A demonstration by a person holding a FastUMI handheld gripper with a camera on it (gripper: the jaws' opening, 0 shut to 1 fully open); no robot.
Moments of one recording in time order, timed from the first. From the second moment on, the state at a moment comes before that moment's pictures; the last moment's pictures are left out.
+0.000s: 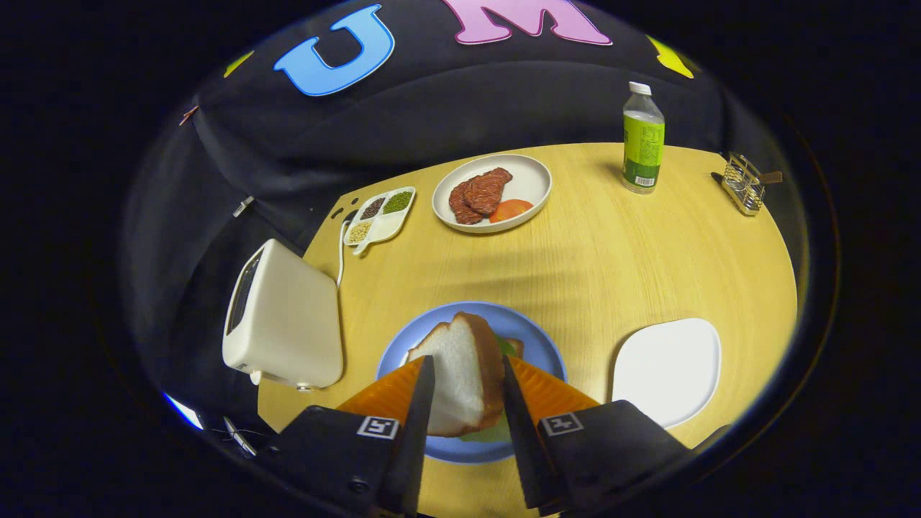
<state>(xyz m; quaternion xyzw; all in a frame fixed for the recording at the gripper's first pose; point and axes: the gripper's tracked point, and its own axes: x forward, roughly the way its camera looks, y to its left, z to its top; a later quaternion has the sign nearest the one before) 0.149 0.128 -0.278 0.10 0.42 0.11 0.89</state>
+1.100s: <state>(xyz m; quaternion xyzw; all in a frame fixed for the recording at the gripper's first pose) 0.102 -0.007 0.014 0.05 0.06 -0.04 1.00</state>
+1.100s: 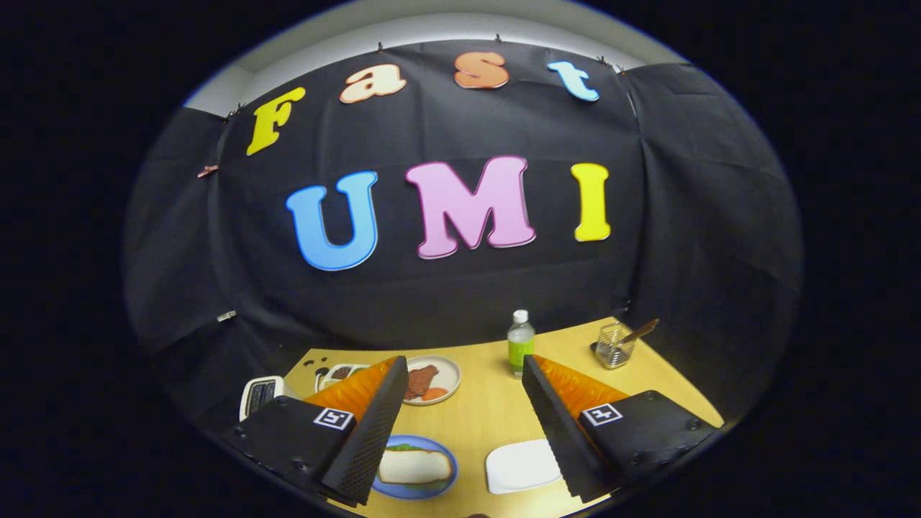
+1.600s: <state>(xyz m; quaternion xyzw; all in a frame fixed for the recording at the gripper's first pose) 0.031 -0.136 0.038 0.03 0.05 -0.11 0.99</state>
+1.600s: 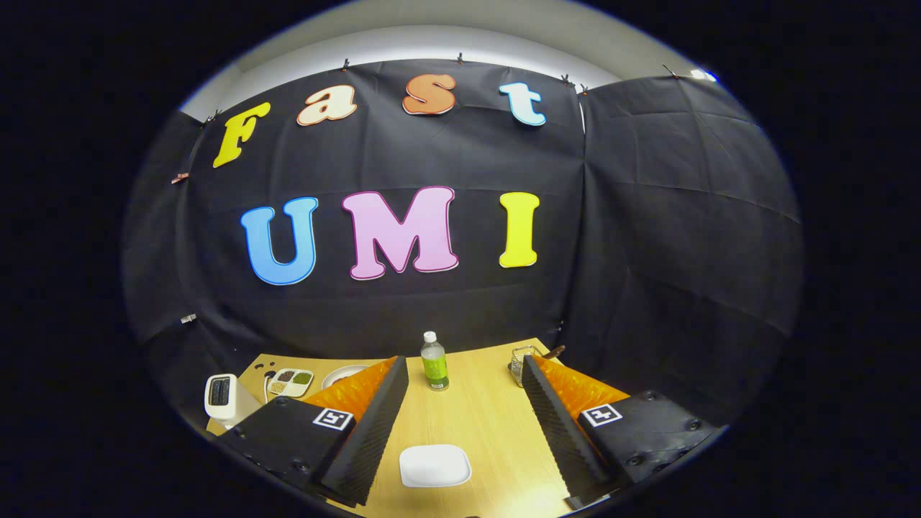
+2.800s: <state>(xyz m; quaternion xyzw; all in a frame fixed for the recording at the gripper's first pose) 0.040 -0.149 -0.015 0.01 0.09 0.07 0.99</state>
